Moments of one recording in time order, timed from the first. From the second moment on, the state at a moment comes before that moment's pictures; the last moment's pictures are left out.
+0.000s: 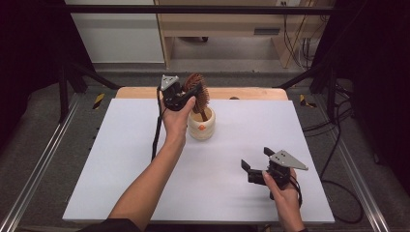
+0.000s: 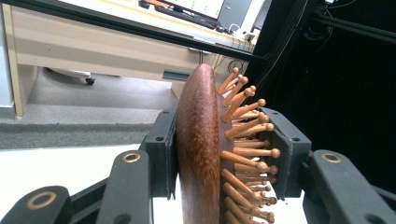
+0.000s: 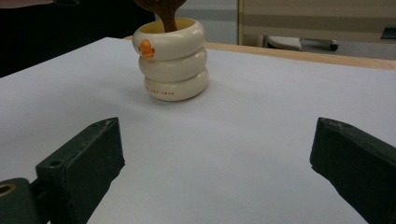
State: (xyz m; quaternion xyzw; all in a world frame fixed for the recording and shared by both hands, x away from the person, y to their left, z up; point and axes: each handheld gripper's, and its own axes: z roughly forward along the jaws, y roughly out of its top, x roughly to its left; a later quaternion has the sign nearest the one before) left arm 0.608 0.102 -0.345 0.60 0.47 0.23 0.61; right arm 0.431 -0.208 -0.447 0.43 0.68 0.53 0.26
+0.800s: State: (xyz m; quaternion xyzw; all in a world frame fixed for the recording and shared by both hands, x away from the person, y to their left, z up) left arm 0.611 0.101 -0.352 0.59 0.48 0.22 0.61; right arm 0.431 -0.207 -0.447 0.43 0.68 0.53 0.26
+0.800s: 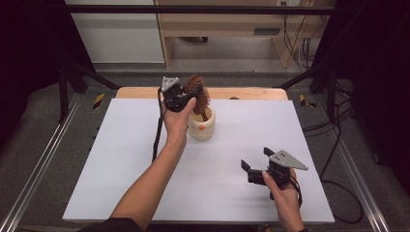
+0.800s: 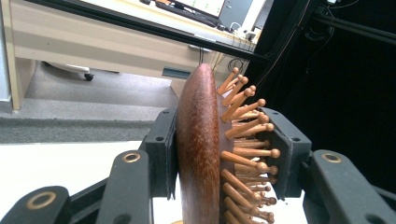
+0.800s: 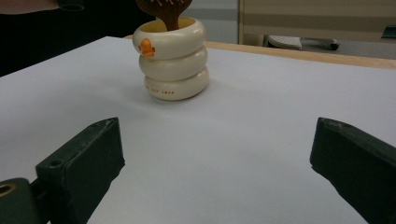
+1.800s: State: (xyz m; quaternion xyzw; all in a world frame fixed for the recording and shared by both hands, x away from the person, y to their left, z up) left arm 0.612 0.099 -0.357 0.60 0.48 0.22 0.61; right arm 0.431 -0.207 -0.448 0.43 0.69 0.53 0.25
